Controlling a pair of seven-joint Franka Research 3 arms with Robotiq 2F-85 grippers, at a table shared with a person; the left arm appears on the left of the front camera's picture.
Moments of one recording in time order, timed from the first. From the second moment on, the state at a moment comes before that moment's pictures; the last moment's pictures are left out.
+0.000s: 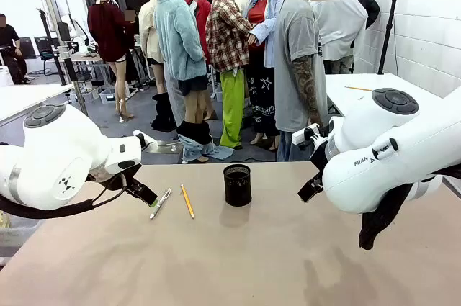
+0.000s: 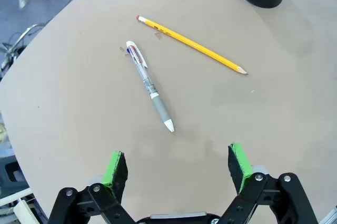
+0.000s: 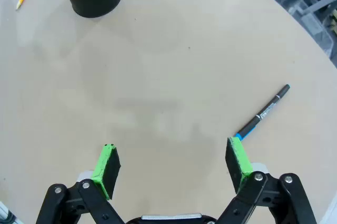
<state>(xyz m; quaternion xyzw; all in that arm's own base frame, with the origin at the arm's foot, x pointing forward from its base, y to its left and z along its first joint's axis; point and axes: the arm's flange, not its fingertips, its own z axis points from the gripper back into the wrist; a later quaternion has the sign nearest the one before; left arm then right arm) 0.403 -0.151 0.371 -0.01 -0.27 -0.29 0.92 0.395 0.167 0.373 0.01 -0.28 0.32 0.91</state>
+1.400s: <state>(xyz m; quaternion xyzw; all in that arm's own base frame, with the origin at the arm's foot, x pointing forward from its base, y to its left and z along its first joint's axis) 0.412 -0.110 0.435 0.01 -0.34 -0.26 0.90 0.404 0.111 0.445 -0.03 -0.35 0.27 0.90</state>
